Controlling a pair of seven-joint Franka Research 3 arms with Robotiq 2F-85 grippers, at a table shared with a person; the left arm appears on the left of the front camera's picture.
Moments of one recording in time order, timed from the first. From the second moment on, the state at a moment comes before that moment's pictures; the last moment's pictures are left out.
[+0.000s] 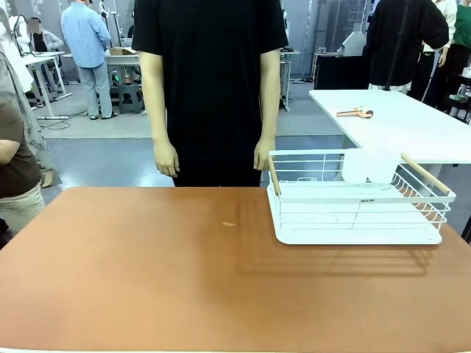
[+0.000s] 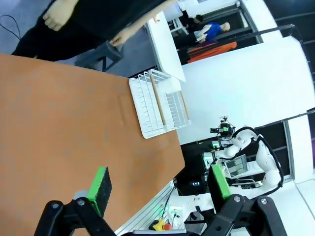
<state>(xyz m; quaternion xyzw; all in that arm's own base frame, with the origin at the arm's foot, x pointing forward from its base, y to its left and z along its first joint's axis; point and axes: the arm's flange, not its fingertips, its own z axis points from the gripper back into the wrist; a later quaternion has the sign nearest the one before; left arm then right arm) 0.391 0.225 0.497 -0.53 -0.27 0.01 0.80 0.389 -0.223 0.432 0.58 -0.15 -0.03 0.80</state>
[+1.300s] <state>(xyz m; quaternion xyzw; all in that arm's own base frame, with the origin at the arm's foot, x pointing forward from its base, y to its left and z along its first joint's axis) 0.386 0.234 0.493 -0.53 -0.27 0.02 0.80 0.387 -0.227 0.431 0.57 -0.15 -0.03 0.80</state>
